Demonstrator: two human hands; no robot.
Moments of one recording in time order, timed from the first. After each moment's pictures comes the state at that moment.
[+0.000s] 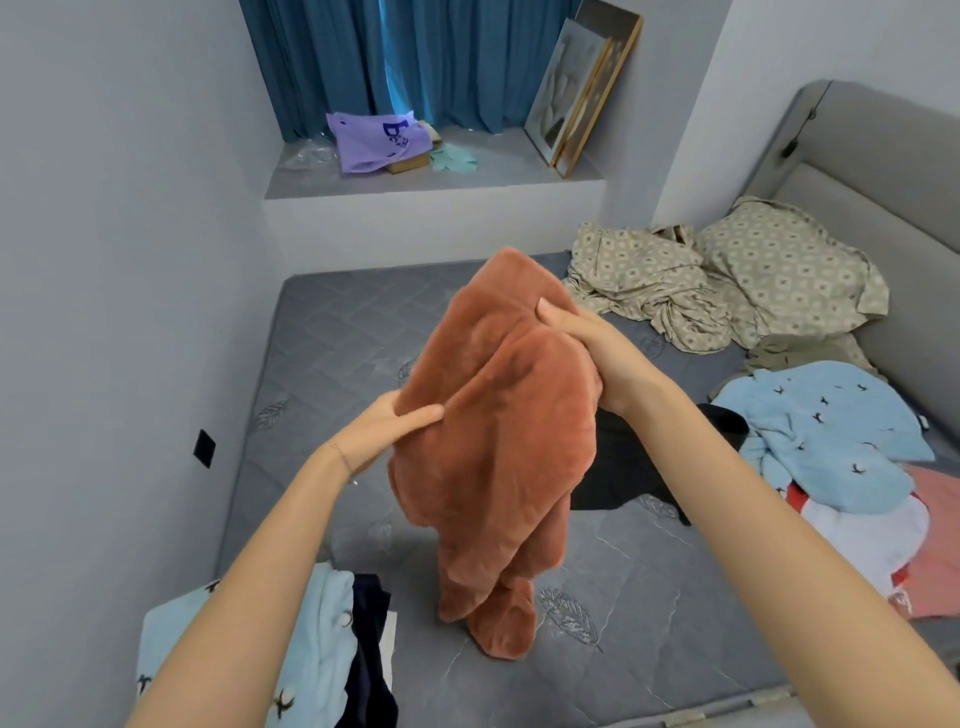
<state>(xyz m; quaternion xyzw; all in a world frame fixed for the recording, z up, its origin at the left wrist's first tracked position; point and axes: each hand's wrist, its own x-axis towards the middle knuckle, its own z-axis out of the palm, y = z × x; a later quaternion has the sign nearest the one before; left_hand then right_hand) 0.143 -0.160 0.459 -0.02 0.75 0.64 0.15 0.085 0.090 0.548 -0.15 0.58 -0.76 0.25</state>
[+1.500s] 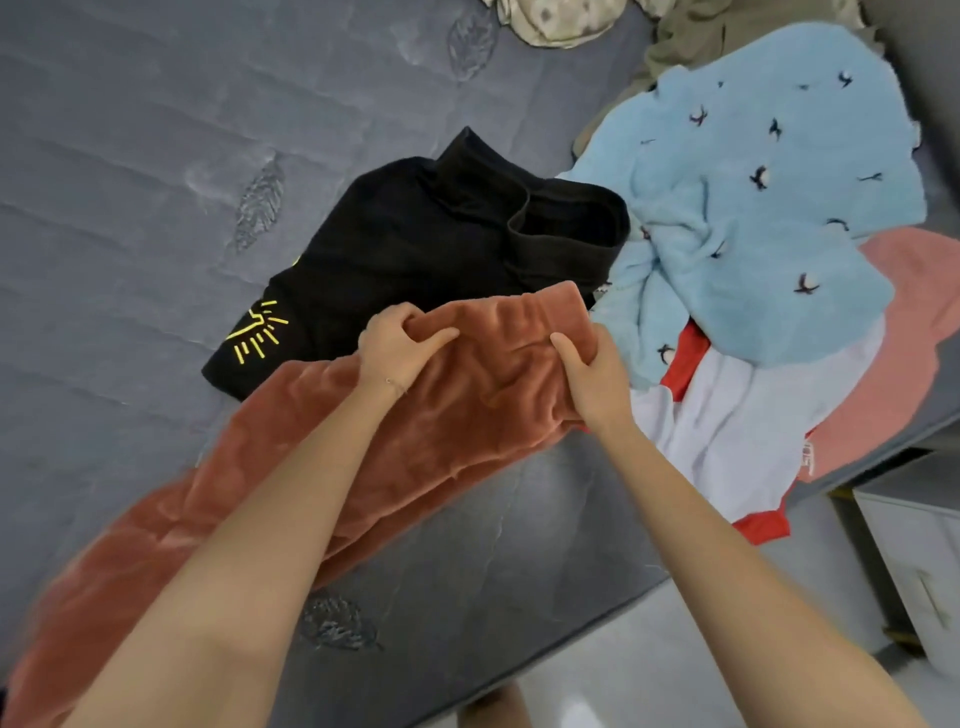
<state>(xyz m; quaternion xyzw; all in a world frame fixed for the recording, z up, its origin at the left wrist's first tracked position) -0.158 0.280 0.000 -0.08 0.90 0.39 0.16 -0.095 0.505 0.042 0.29 0.84 -0.45 0.09</state>
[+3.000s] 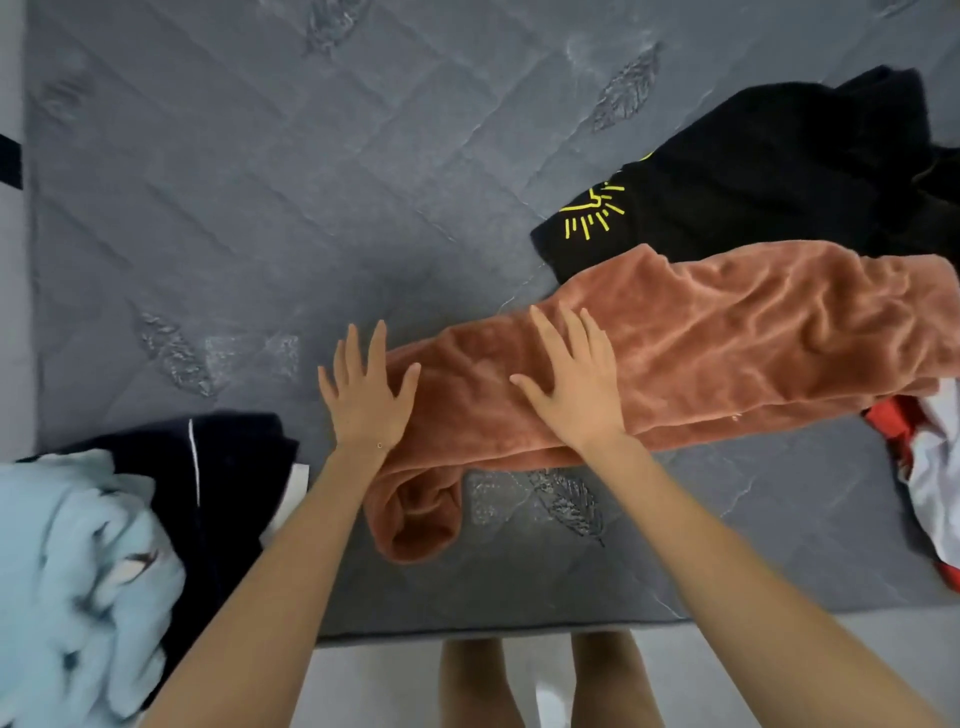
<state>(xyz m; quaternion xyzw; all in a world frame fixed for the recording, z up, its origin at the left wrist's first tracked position) 0.099 -0.081 -0.005 -0.28 0.93 0.19 0.17 0.024 0.149 0.017 -0.16 0.95 -0.19 0.18</state>
